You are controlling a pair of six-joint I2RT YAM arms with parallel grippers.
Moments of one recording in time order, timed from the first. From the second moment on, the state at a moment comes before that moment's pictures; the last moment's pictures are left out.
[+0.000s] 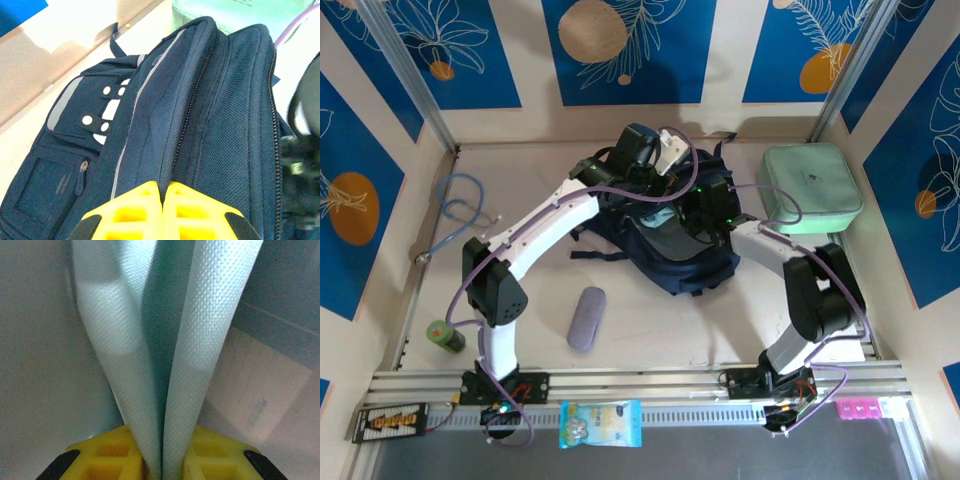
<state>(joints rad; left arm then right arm) -0.76 1.91 1.95 -0.67 0.05 0.10 0.40 1.64 0.97 0.05 -0.10 1.44</state>
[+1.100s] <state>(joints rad) -0.73 1.94 2.02 -0.69 0.08 0.05 0.38 1.74 0.92 0.31 -0.20 1.50</state>
